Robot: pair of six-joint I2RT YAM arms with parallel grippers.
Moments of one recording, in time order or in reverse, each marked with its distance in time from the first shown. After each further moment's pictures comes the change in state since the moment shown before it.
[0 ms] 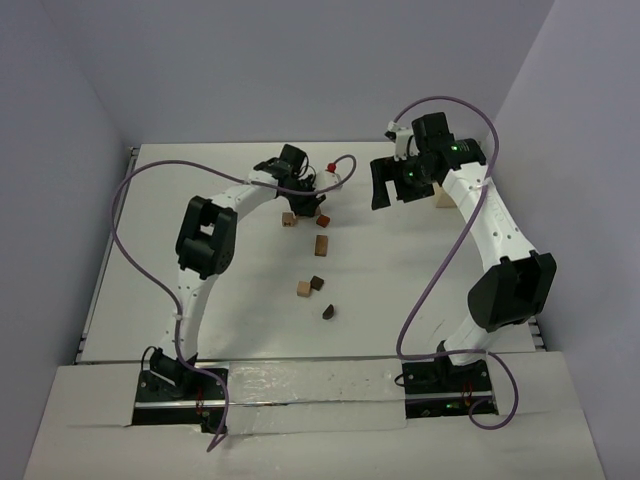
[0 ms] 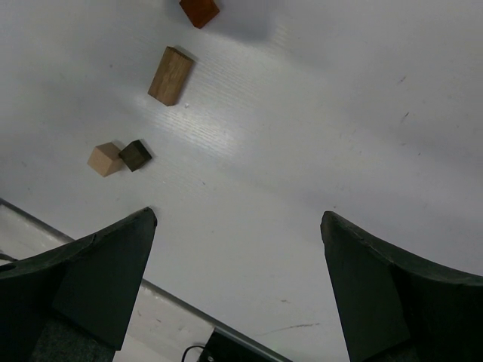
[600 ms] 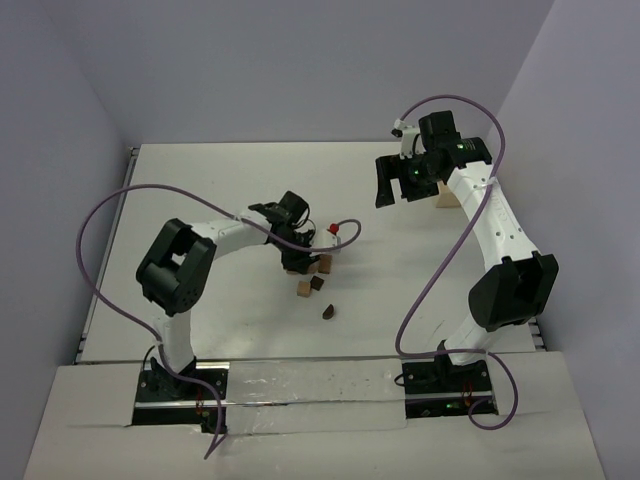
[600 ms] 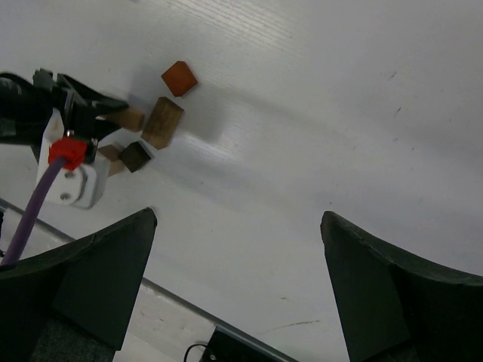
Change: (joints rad) left arm -0.161 -0.456 -0.683 0.034 0.026 0.097; right arm -0.032 0.000 0.010 -0.013 -0.018 0.000
